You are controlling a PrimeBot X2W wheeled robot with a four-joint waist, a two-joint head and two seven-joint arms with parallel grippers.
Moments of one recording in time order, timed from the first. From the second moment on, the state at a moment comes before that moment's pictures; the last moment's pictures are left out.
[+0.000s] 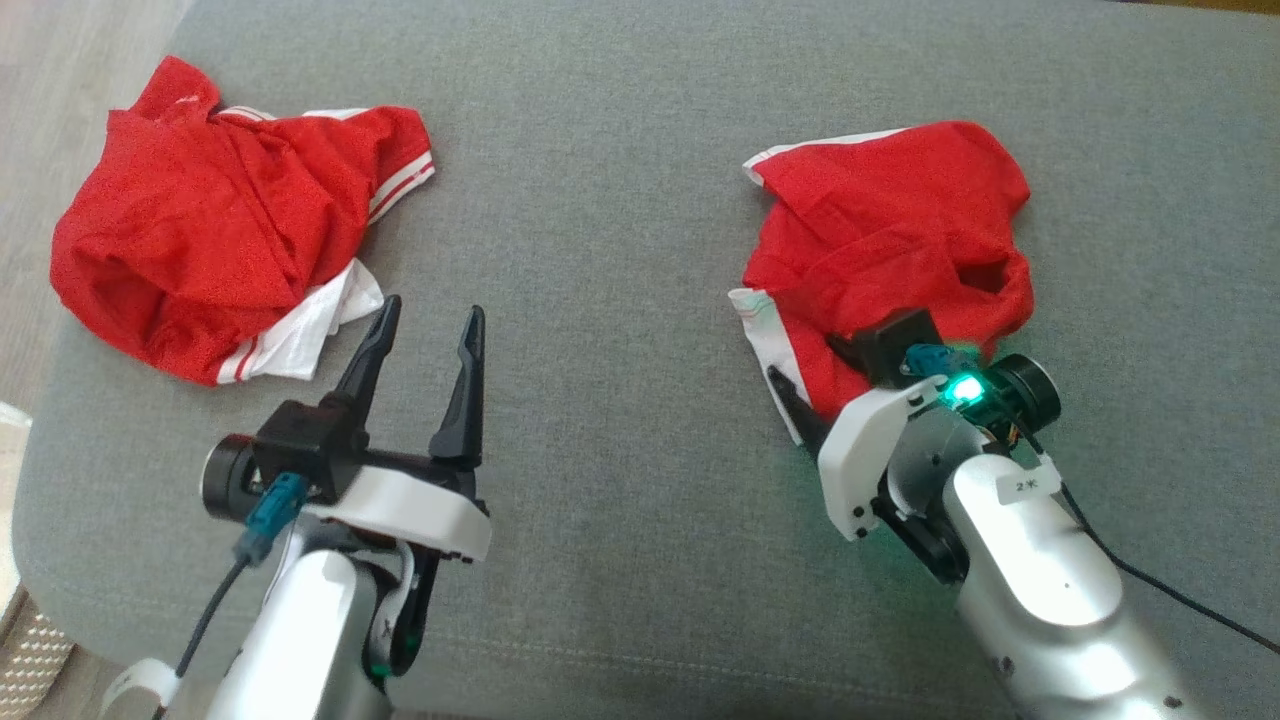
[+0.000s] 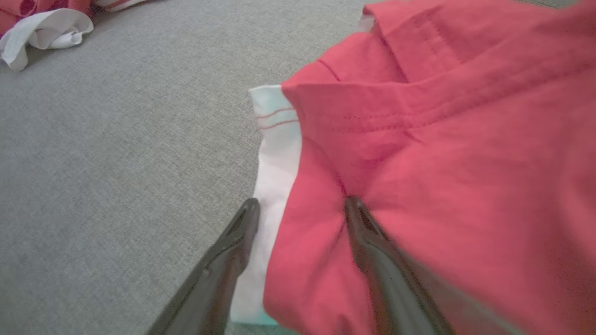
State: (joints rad) left arm -0.21 0.13 -0.34 0.18 -0.25 0.06 -0.25; right arm -0.45 -0.11 0.45 0.51 0.15 0.13 0.27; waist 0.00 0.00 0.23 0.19
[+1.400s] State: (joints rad) left arm -0.21 0.12 -0.28 0.17 -0.20 0.03 -0.25; right arm -0.27 -0.05 -0.05 0.27 0.37 0.13 -0.11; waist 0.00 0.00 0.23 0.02
